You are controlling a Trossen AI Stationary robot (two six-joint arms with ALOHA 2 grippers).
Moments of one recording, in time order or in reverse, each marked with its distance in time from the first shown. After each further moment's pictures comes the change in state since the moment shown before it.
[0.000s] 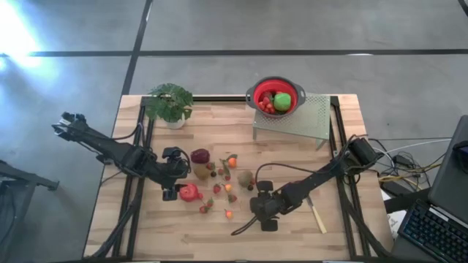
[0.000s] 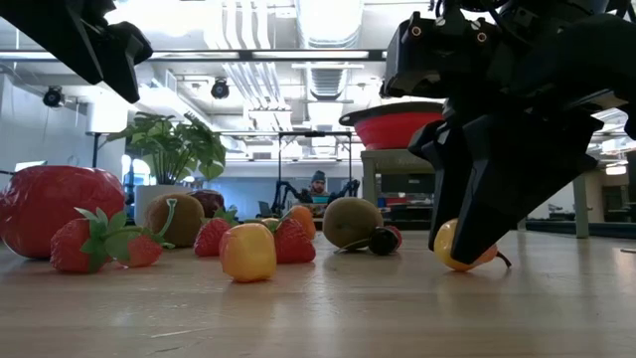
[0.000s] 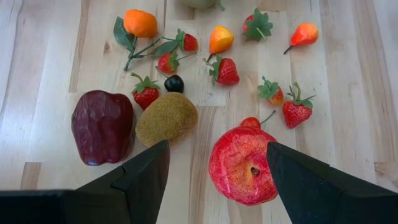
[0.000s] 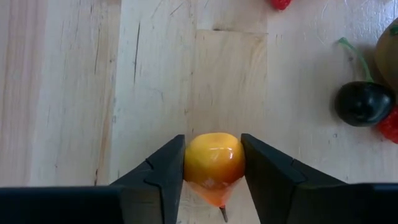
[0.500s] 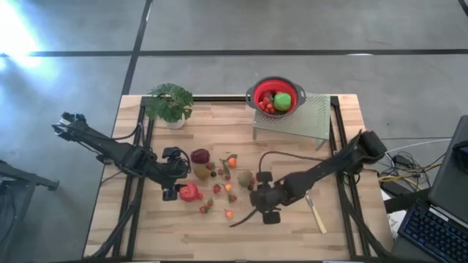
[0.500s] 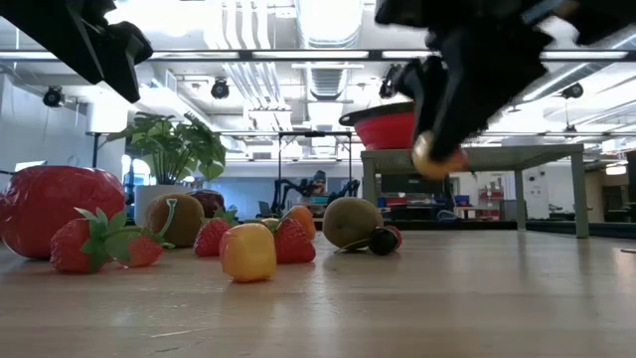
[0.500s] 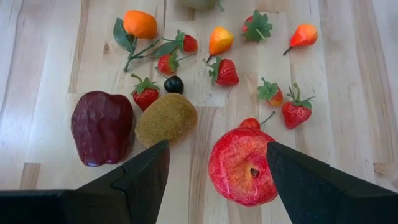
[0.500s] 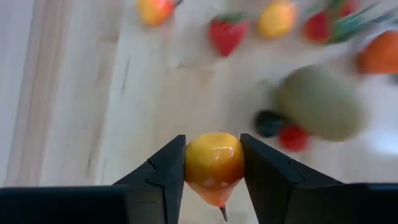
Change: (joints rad) left arm 0.000 0.000 0.000 0.003 0.000 0.000; right arm -0.062 -0.135 0.096 -0.203 0.013 -0.161
